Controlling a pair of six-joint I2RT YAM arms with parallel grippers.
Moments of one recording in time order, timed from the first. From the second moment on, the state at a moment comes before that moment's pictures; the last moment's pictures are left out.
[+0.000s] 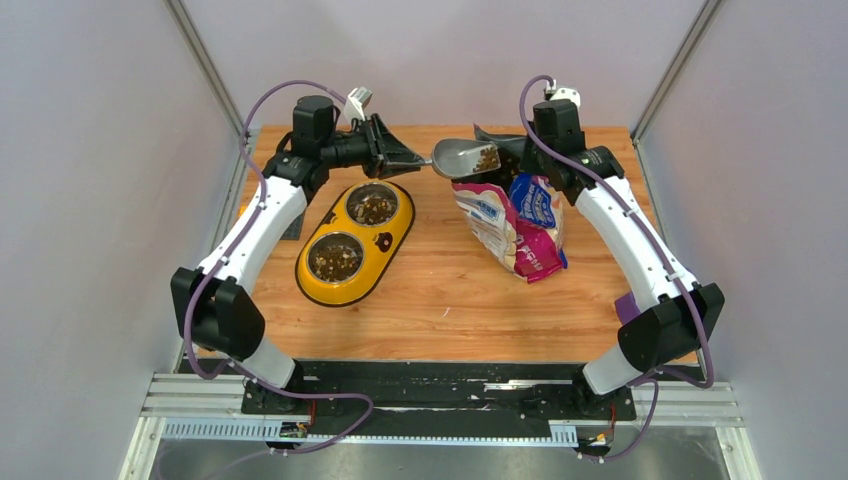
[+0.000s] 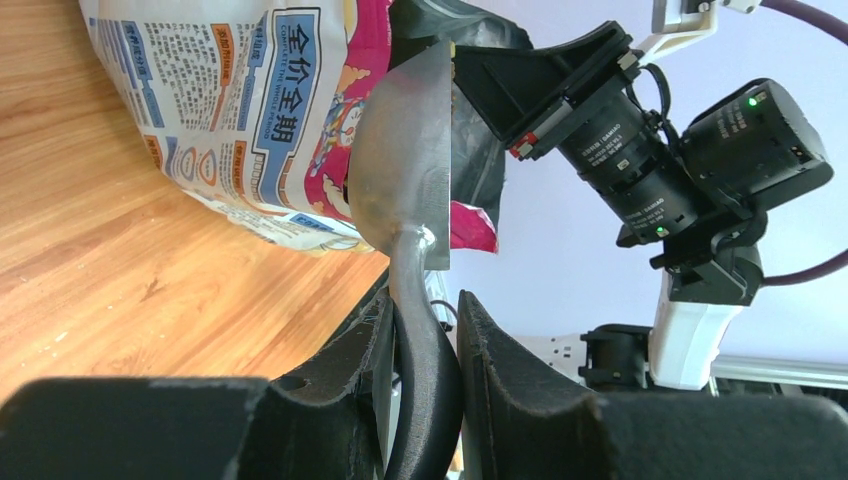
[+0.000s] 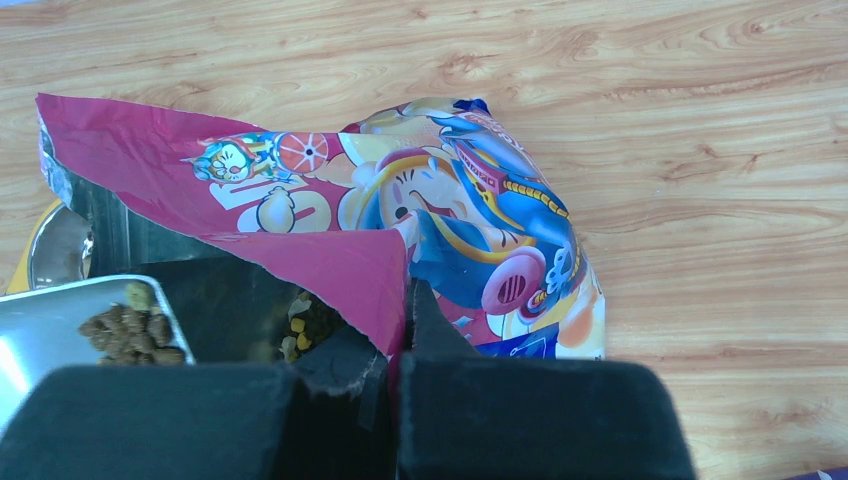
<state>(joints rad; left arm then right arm) -0.31 1.57 1.52 -0.29 0.83 -0.95 0.36 1.55 1.64 -0.70 0.31 0.37</state>
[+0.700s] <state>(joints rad) -0.10 1.41 1.37 -0.16 0.96 -1.06 0.36 1.55 1.64 -0.70 0.31 0.37</state>
